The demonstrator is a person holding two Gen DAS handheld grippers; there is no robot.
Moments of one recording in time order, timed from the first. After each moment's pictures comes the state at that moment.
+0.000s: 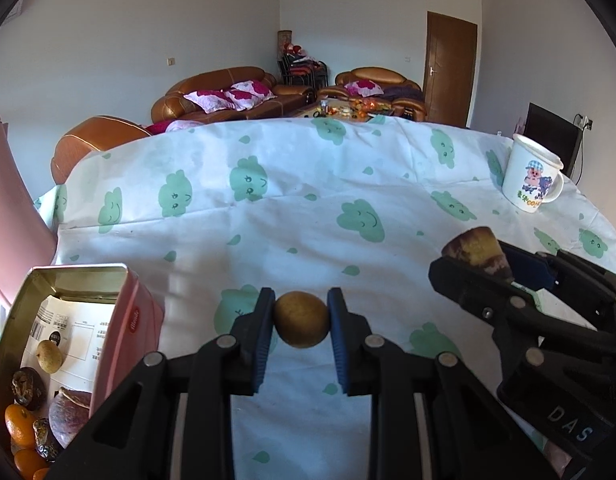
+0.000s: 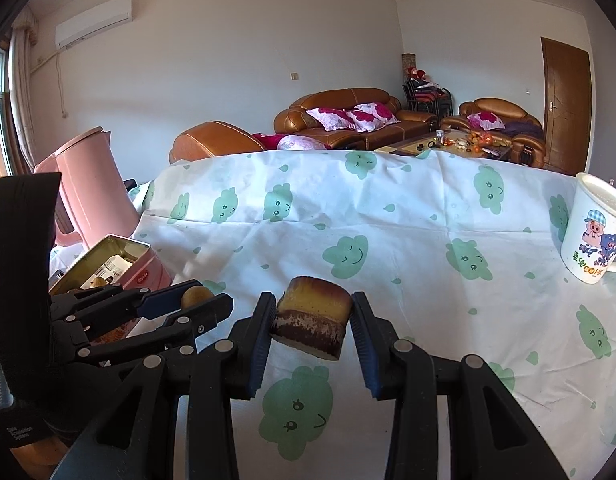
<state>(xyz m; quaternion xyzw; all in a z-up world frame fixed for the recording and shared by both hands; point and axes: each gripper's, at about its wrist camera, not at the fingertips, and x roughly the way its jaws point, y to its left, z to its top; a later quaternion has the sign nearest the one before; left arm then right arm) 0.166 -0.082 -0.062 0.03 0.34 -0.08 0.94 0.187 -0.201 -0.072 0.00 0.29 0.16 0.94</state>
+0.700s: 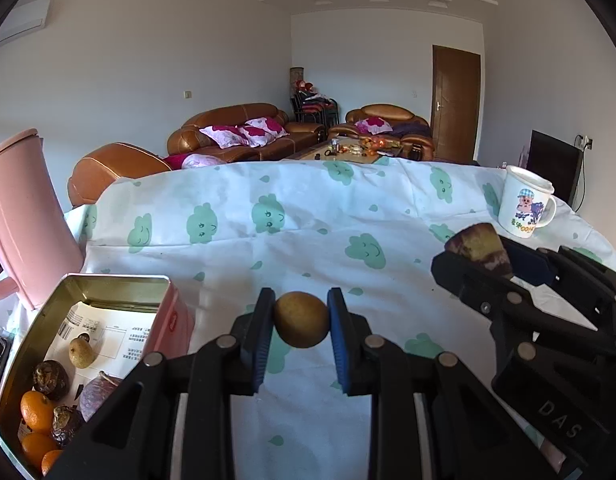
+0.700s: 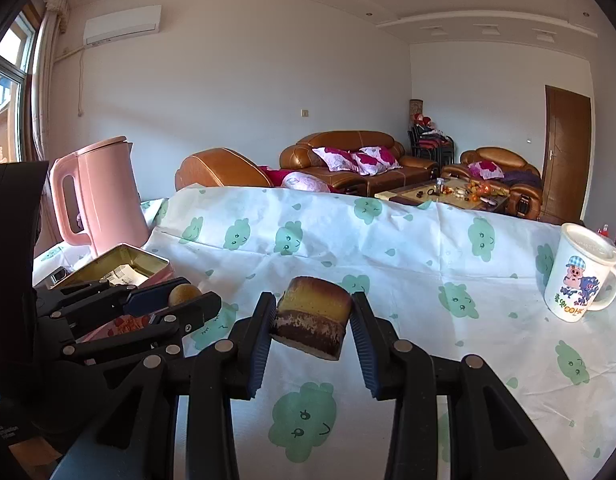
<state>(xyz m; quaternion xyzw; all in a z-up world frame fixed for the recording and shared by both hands) 0.135 -0.071 -0.047 0.02 0.27 -0.06 0.96 0.154 -0.191 -0.056 -0.04 0.21 0.16 0.96</state>
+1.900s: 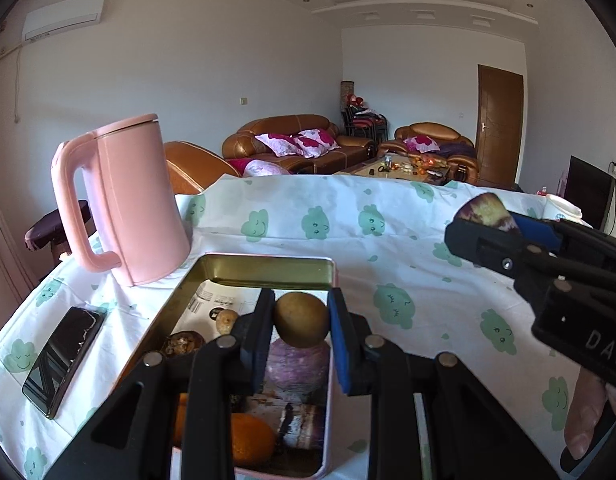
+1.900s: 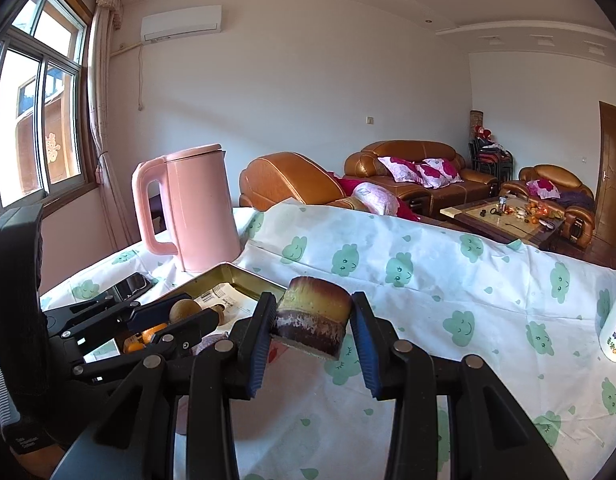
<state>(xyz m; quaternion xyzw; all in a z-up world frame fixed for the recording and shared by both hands) 0.074 0.035 -0.024 0.00 0.26 0.03 0.97 0.128 -0.098 -0.018 -0.05 0.21 0.28 0.93</state>
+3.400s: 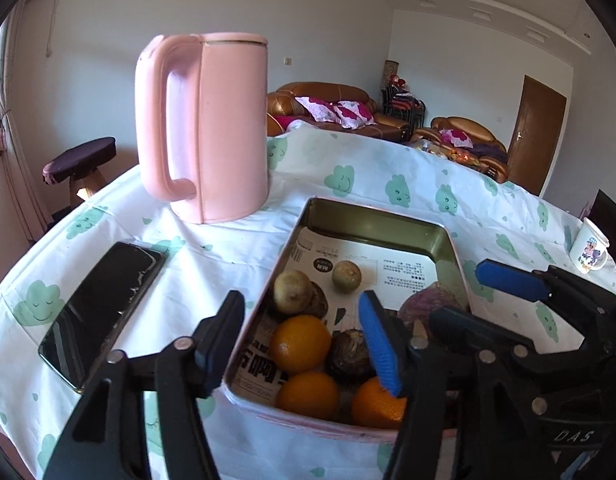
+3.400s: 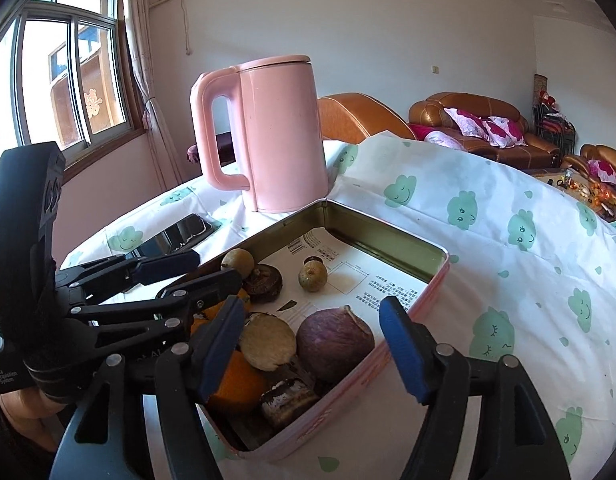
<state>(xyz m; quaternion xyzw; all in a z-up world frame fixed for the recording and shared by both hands) 0.059 0.131 -0.046 -0.07 0.30 0.08 0.95 0.135 -0.005 -0.062 -0.08 0.30 0.36 0.88</state>
